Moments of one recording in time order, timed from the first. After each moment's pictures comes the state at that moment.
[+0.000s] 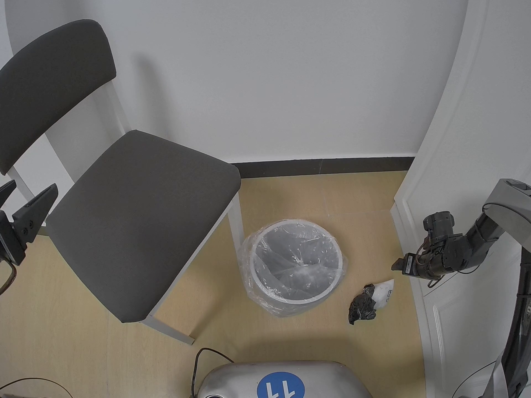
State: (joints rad) left arm -0.44 0.85 -0.61 -0.23 0.34 0.02; right arm 0.03 2.26 -0.95 -0.41 -0.08 0.32
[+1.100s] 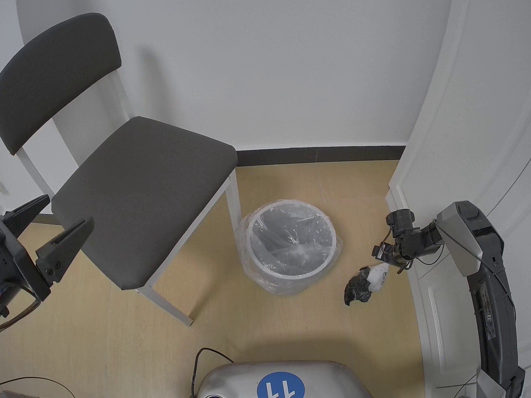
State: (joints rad) left arm -0.55 0.87 -0.51 -0.33 0.20 0.00; right arm 0.07 2.75 -1.75 -0.11 -0.22 0.48
